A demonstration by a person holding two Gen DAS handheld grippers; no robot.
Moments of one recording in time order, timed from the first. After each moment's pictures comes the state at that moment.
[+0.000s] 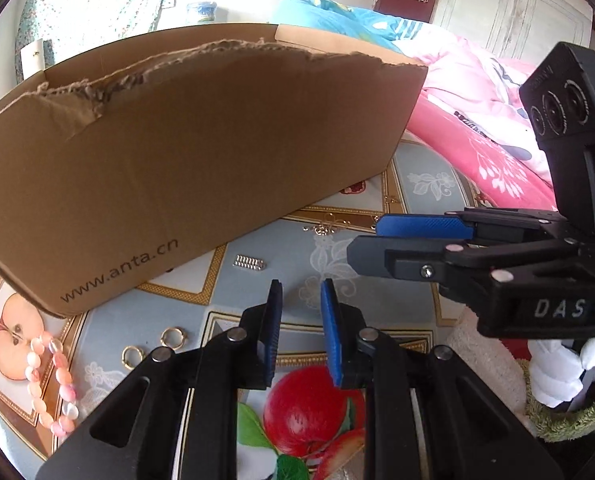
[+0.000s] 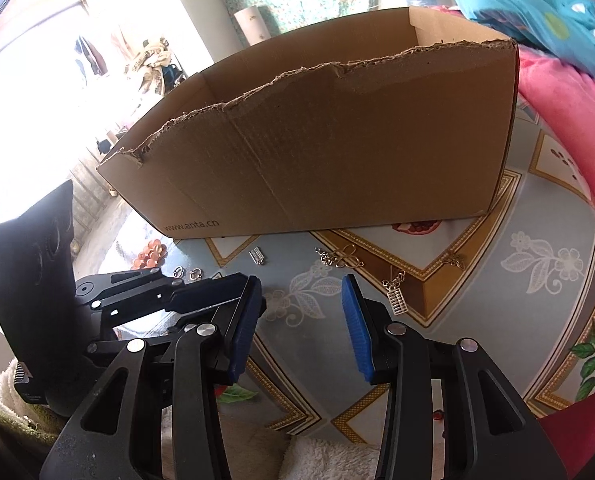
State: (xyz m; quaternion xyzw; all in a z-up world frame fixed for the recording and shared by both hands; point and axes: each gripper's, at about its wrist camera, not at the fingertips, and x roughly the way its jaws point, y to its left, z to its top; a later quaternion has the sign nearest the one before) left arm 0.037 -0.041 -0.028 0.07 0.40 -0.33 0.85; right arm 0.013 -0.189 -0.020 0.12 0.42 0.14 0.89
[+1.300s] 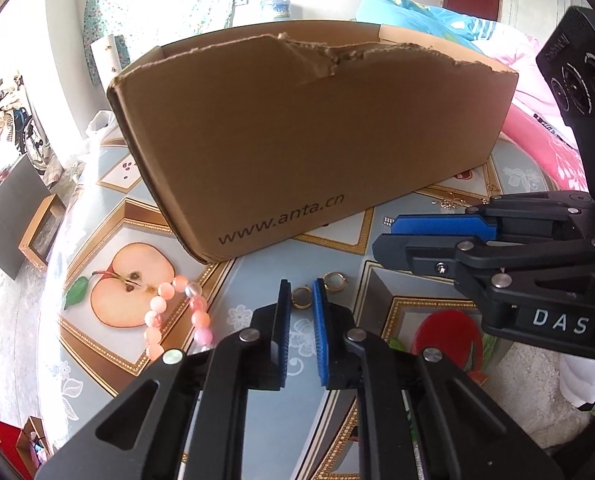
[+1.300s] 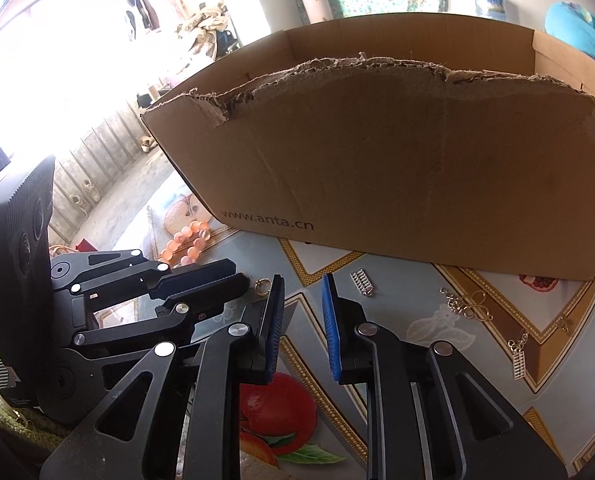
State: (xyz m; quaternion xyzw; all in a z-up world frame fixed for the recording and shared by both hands) left arm 0.032 0.013 -0.028 0.10 0.41 -0.18 0.89; right arm 0.052 -0.113 -0.030 0.04 0.42 0.22 0.88
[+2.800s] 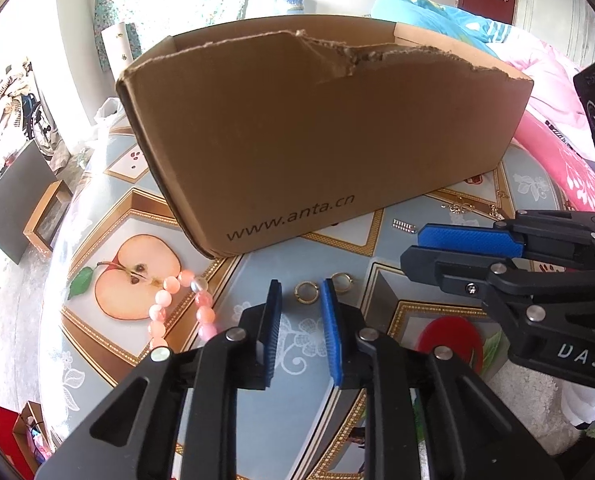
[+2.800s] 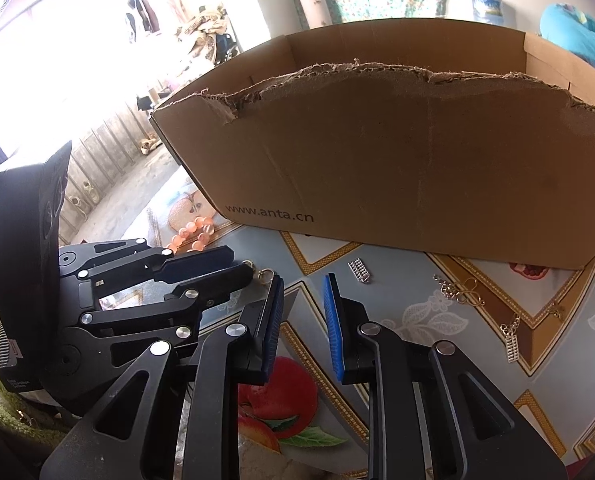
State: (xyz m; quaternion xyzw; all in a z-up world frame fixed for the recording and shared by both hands) left arm 0.036 0.014 -0.028 0.09 0.43 -0.16 0.89; right arm 0.042 -0.116 -0.035 0.04 0.42 0.22 0.88
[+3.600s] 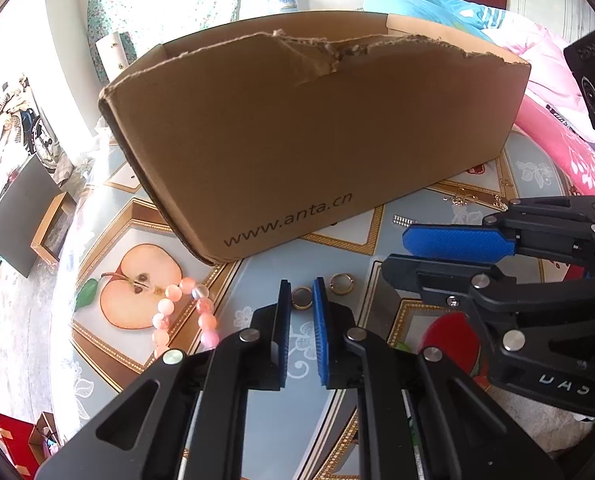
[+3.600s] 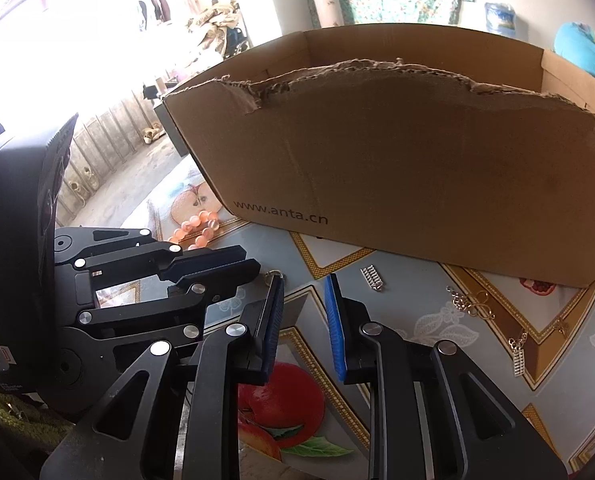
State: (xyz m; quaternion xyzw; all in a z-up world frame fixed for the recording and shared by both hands) left arm 0.037 -0.010 -0.025 0.12 0.43 -0.16 0.88; right arm 0.044 -0.101 -0.035 0.01 0.41 0.24 0.88
